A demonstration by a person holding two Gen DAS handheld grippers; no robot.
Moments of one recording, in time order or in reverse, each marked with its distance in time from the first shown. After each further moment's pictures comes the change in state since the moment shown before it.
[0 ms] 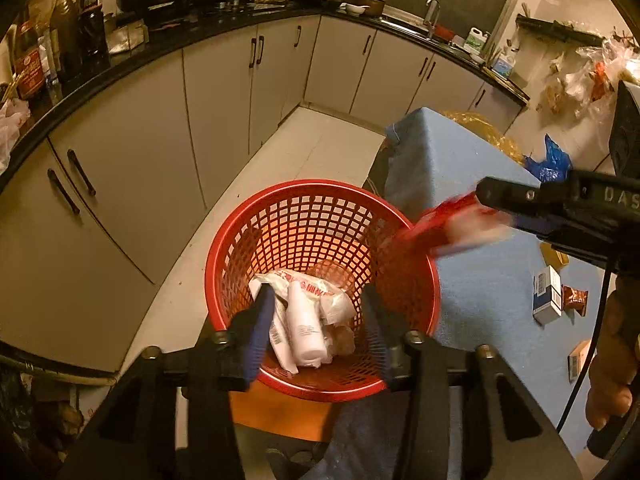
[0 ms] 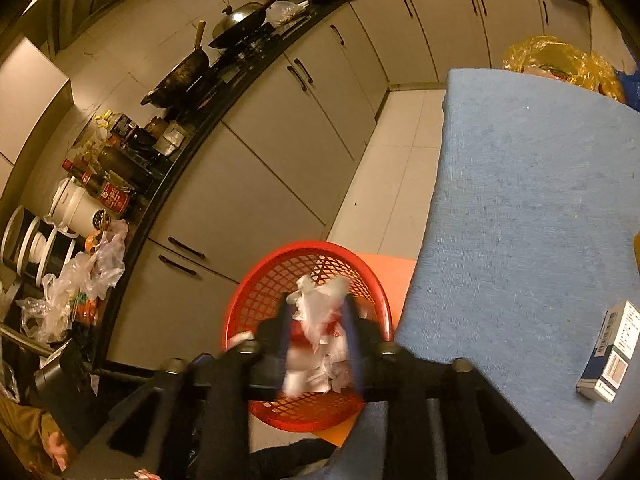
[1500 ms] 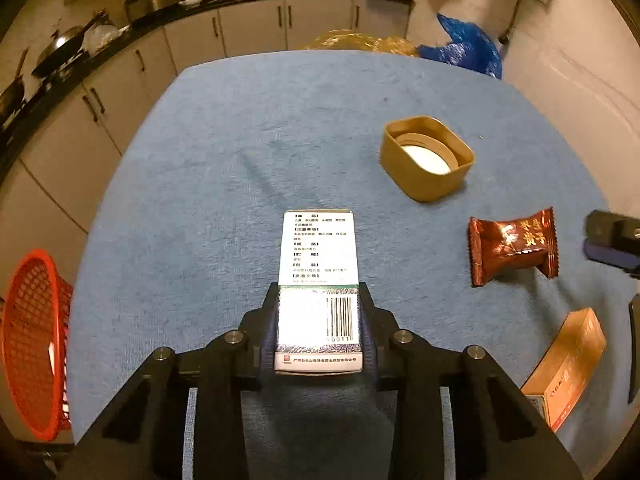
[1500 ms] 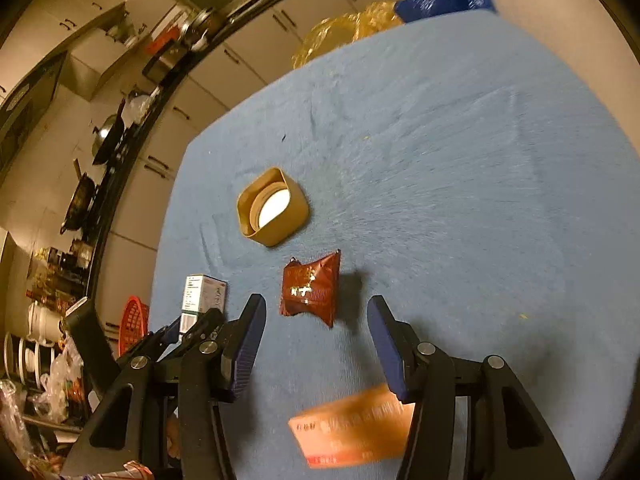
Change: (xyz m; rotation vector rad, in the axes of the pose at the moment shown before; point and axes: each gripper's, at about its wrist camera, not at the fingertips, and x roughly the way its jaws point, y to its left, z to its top) left arm 0.122 -0.325 -0.046 0.409 0.087 -0.054; right arm -0.185 -0.333 -0.074 0.396 -0.091 -0.165
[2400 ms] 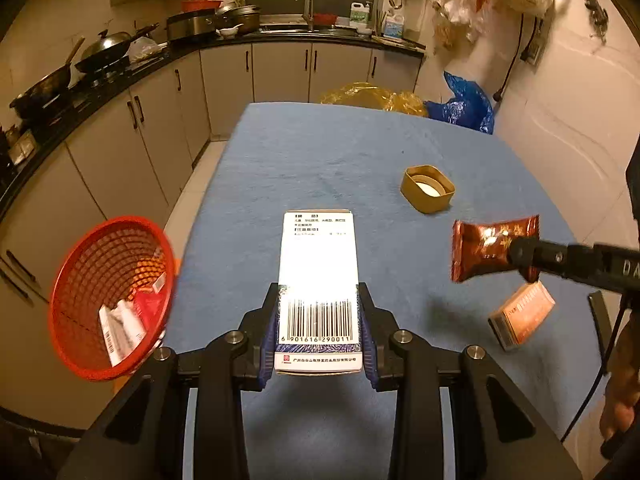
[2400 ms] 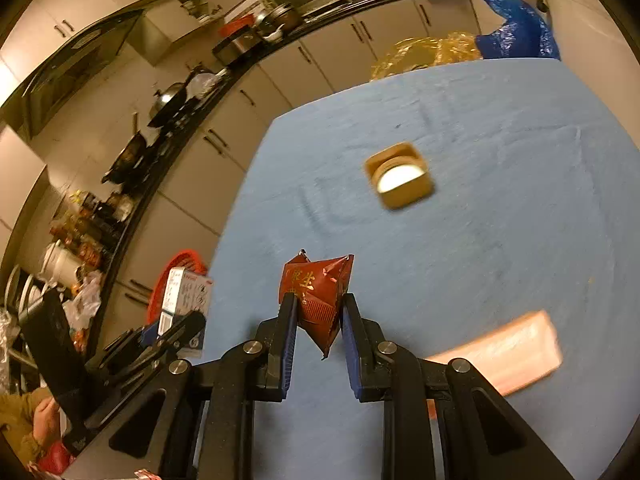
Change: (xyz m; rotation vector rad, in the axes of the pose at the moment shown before) left arm -0.136 0.070 -0.063 -0.077 -0.150 -0.026; right arm -0.033 0.104 -0.086 -0.196 -0.075 0.100
